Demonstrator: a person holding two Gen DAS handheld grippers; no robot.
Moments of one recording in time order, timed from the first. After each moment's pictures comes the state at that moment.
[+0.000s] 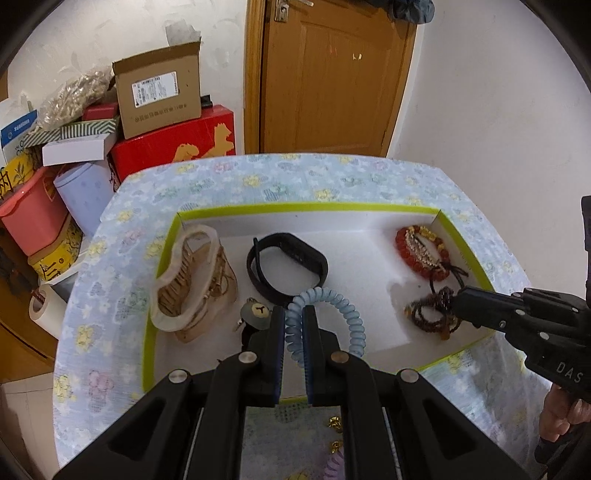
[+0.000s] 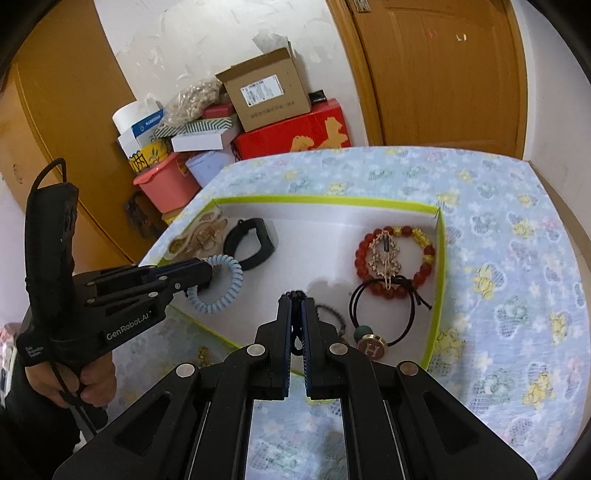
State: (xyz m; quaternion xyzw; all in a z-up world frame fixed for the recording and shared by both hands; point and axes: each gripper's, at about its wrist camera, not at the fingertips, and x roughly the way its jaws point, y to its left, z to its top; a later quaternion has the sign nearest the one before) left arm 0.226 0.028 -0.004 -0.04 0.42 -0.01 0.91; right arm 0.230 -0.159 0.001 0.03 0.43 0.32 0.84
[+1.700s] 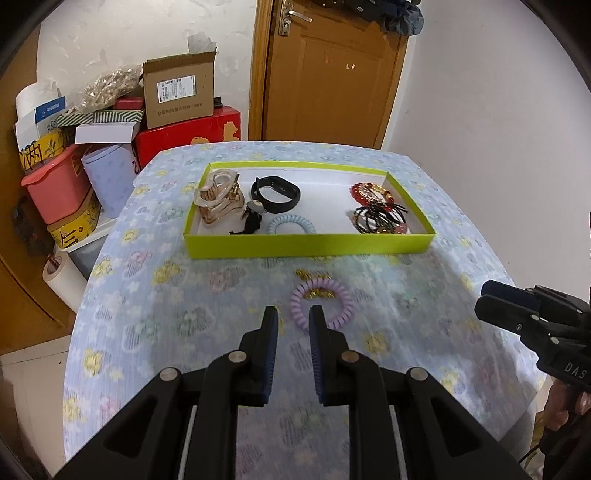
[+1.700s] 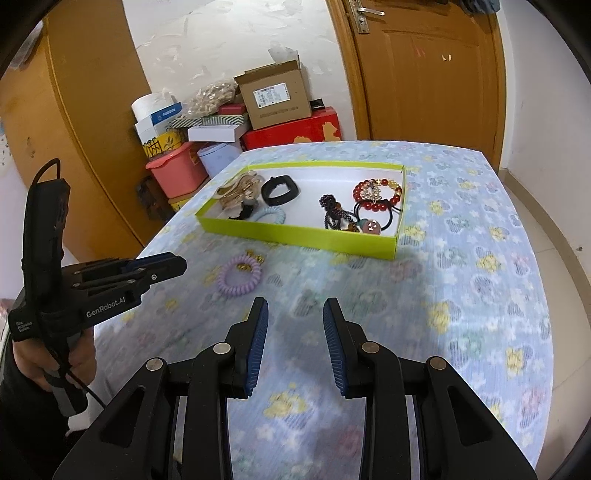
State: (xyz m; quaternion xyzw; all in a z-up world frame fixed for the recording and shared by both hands) left arm 0.088 0.011 0.018 -0.06 0.40 -0.01 0.91; right arm 0.091 -0.200 0.026 0.01 0.40 0.30 0.87
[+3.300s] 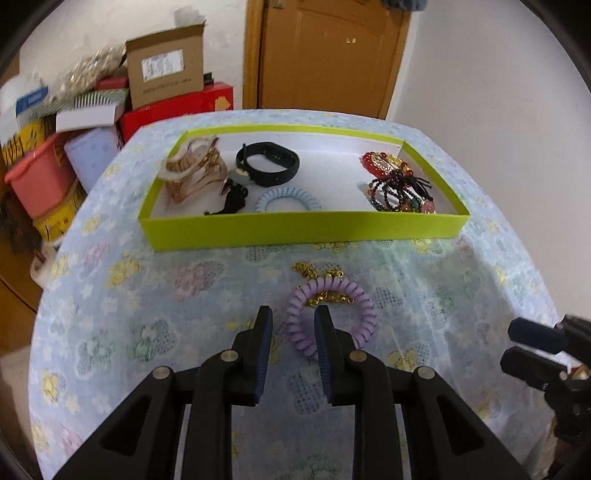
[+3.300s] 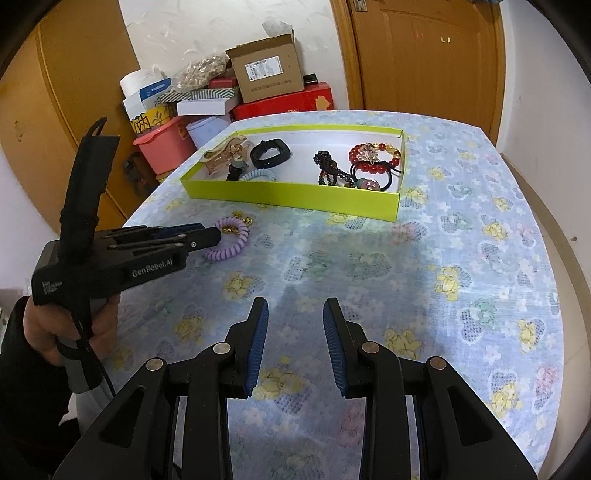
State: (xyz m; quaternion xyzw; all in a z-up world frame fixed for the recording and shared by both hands) left arm 0.136 0.002 -0.028 -0.04 0.44 -0.01 0.90; right arm 0.089 -0.191 -0.002 -0.02 0.44 0.28 0.85
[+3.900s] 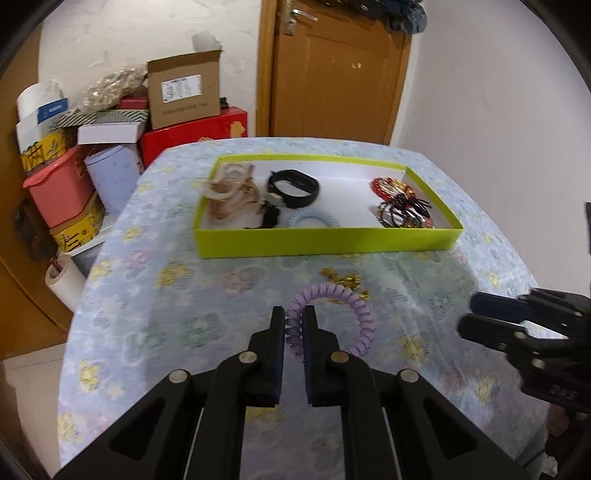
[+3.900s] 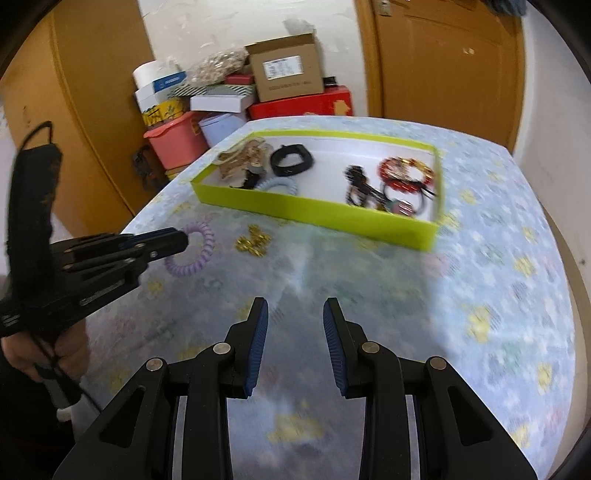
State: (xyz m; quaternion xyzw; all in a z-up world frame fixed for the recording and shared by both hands) left arm 0.100 0.029 -0.004 -0.05 0.40 0.01 0.92; right arm 0.110 -0.156 -0.006 -0.04 0.43 0.31 0.85
